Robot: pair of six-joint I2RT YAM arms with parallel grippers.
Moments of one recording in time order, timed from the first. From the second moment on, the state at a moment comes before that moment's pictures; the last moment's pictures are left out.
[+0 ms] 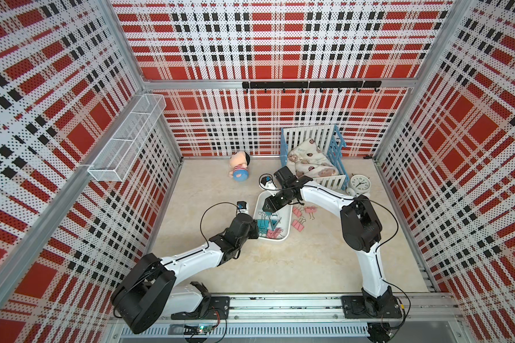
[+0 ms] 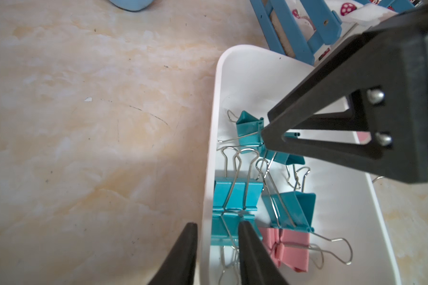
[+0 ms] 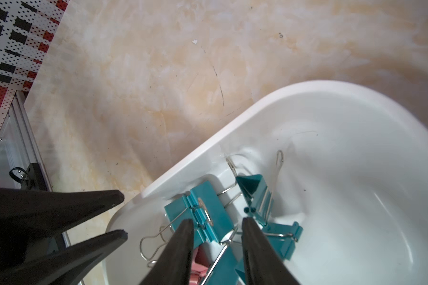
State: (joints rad) left arm -0.65 1.27 0.48 0.13 -0.25 -0.54; right arm 0.66 2.15 1.74 -0.64 -0.46 0.02
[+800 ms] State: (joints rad) left arm -0.66 1.30 0.47 0.13 -0.25 -0.55; right arm 0.67 2.24 1.82 -0.71 -0.52 -0.04
